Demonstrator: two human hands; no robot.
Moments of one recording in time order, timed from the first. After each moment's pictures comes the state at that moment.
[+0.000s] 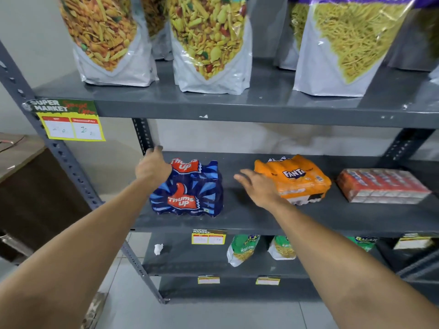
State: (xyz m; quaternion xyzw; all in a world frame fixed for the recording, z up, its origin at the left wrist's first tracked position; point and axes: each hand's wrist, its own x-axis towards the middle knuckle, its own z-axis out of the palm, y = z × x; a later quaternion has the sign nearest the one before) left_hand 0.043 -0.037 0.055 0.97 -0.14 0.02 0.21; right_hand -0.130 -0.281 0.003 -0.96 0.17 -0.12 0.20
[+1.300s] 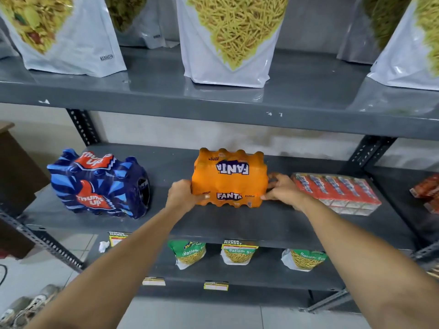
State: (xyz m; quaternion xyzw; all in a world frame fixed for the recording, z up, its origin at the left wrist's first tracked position) left_hand -0.105 -0.273 -0.027 0.93 -0.14 -0.12 0.33; right_hand -0.231 -0.547 -0.018 -0.82 0.27 -0.01 0.50
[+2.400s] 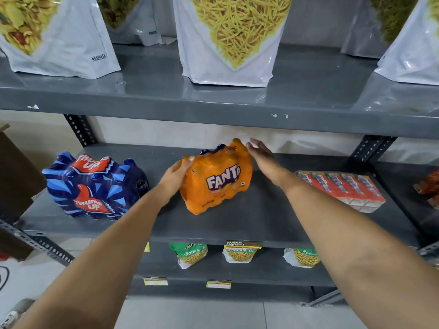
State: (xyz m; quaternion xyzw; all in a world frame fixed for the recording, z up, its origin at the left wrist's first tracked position) left_hand -0.062 -0.262 -0.001 0.74 -0.11 -0.26 0.61; right_hand -0.156 -0.518 0.016 -0.82 0.23 -0.09 0.52
